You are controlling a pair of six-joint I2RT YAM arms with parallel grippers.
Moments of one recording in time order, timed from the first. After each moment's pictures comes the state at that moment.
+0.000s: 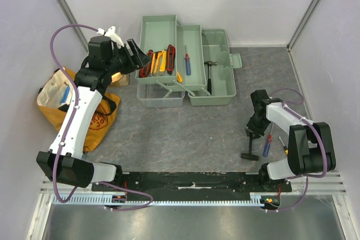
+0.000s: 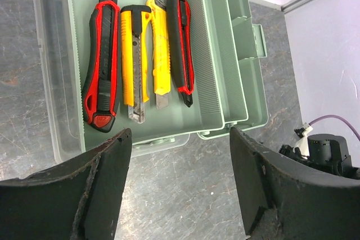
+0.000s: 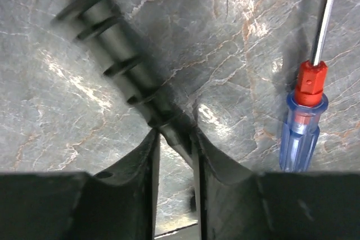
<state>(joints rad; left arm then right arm) -0.18 1.33 1.47 -0.58 0.26 -0.51 0.09 1.45 0.76 -0.78 0.13 0.74</state>
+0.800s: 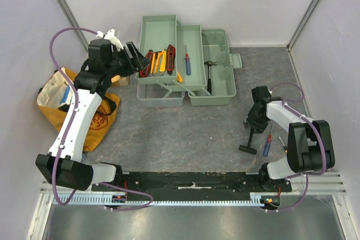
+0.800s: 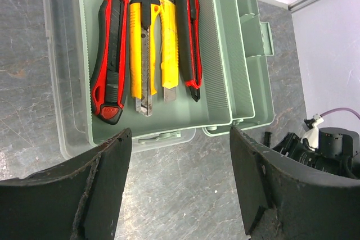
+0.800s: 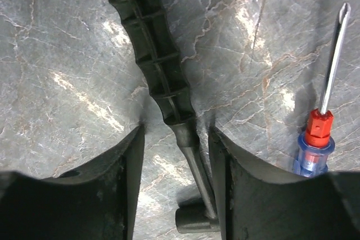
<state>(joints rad) -0.18 1.30 1.43 -0.58 0.24 -0.51 0.09 1.49 0.78 -0.65 0.14 0.70</state>
